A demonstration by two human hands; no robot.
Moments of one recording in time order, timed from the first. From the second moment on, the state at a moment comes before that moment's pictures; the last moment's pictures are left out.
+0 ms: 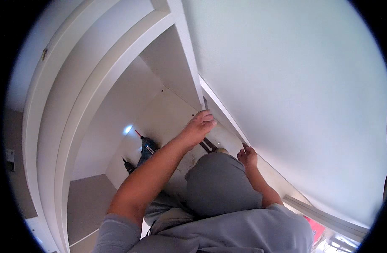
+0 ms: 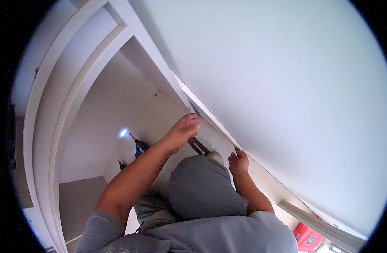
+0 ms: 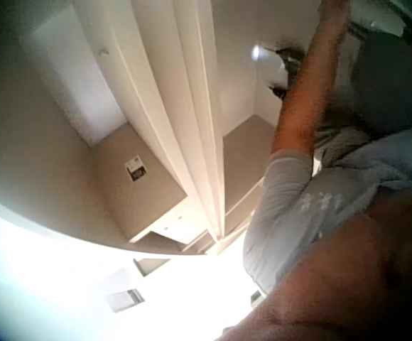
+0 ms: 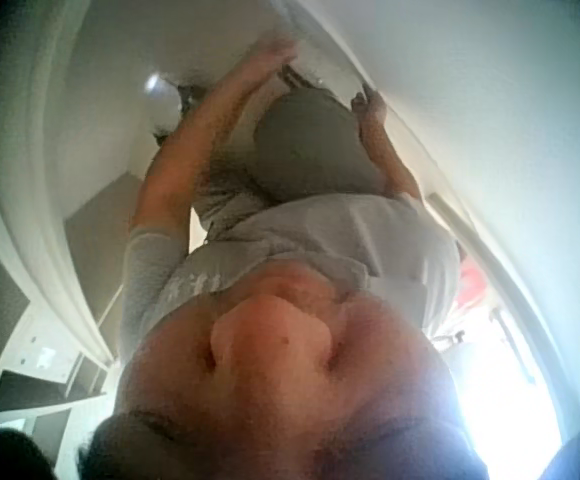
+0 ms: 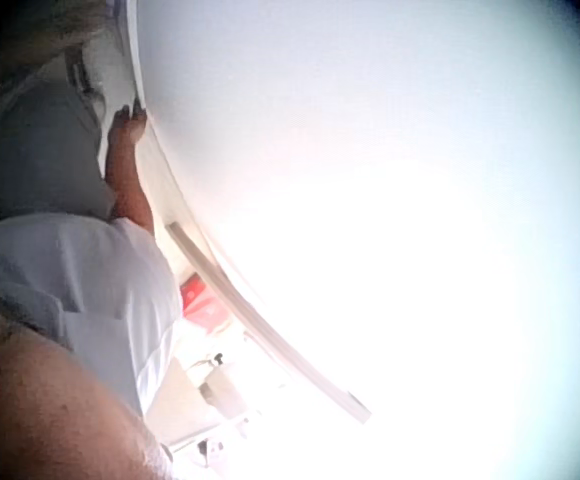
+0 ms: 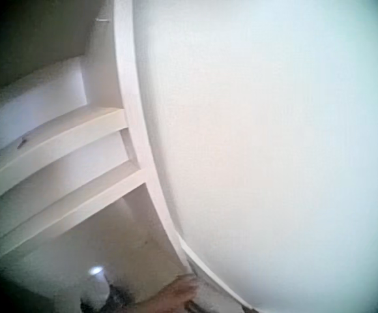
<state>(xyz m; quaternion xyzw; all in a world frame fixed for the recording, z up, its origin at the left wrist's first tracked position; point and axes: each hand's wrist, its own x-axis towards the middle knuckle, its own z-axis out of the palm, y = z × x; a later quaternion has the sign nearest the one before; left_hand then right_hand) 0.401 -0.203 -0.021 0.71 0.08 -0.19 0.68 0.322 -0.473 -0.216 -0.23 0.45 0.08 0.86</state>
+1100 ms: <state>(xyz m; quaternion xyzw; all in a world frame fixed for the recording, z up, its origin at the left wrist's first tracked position) 0.395 -0.279 0.124 0.69 0.06 -0.13 0.71 0.187 -0.619 0.001 -0.30 0.31 -0.29 0.85</state>
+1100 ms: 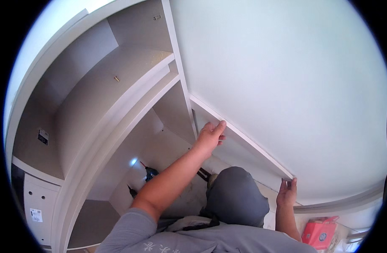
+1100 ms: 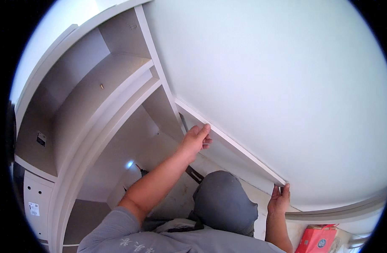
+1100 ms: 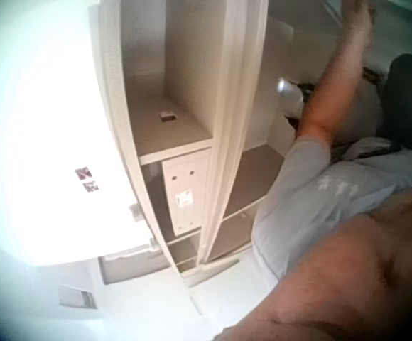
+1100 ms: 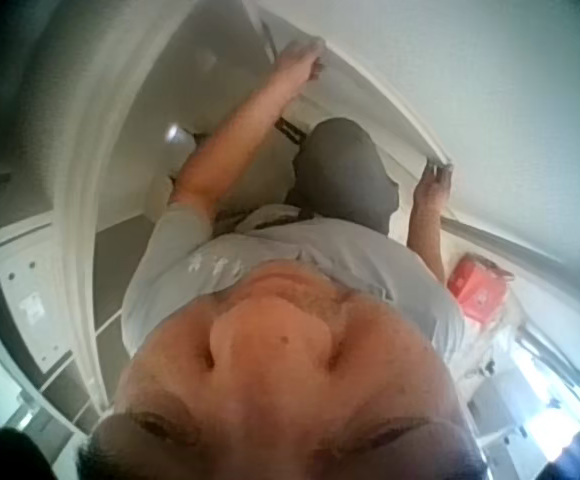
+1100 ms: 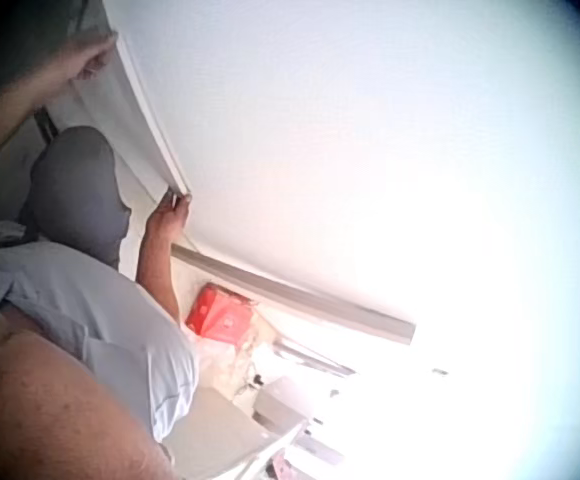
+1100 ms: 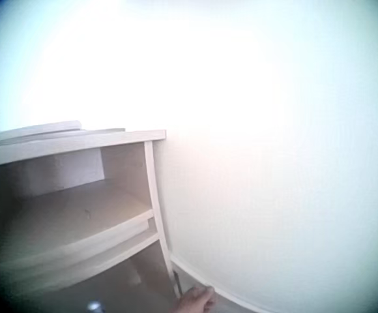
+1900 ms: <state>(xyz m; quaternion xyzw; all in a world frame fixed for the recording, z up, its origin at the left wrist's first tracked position) 0.427 -0.249 0.093 0.81 0.04 0.03 0.58 0.215 -0.576 -0.106 -0.27 0.34 -0.14 0.89</state>
